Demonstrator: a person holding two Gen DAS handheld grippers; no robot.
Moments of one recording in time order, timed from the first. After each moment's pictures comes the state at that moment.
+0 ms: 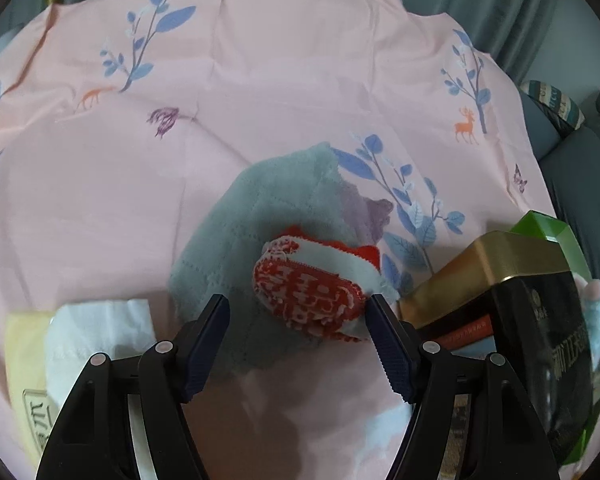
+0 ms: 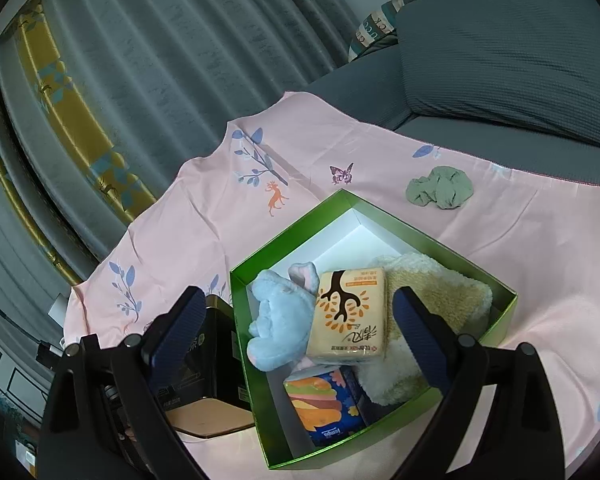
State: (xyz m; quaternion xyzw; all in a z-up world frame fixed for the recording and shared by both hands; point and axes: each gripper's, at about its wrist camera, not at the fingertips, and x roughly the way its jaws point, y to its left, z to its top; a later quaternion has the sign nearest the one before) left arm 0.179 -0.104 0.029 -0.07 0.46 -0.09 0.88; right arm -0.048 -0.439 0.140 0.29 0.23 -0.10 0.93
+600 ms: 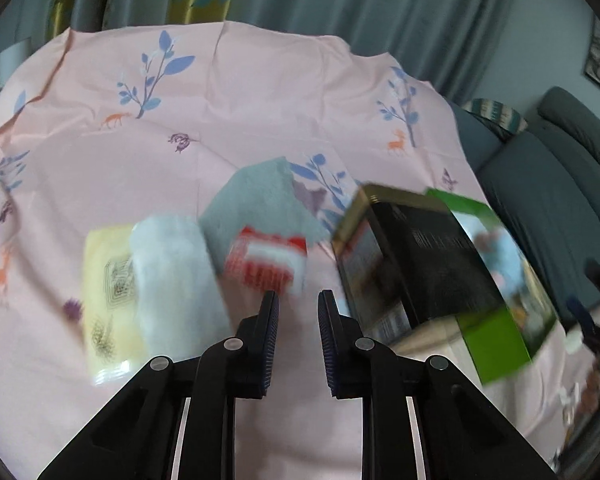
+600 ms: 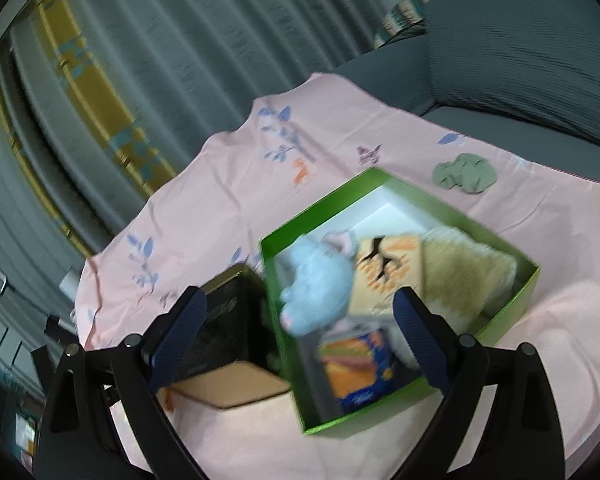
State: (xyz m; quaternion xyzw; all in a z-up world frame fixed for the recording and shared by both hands) left arm 0.044 -0.070 0.085 -0.09 0.41 -0.15 0.90; right arm -0.056 -0.400 0.144 0.27 0.26 -0.05 0.93
